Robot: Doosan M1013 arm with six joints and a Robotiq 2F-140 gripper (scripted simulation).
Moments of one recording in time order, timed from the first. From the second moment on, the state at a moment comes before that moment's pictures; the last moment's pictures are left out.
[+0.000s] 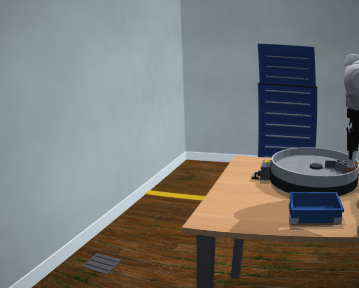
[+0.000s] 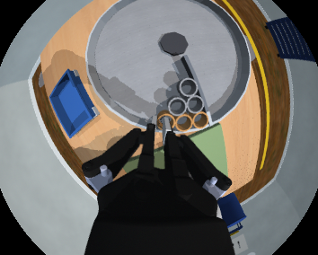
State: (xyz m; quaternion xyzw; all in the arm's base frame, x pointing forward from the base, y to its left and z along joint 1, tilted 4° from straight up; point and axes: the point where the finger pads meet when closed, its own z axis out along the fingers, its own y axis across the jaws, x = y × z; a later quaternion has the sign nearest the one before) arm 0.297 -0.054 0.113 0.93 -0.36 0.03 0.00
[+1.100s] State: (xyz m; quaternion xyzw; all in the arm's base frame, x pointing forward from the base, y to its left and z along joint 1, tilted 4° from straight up) arm 0.298 -0.054 0.096 0.93 -0.36 0.03 0.00
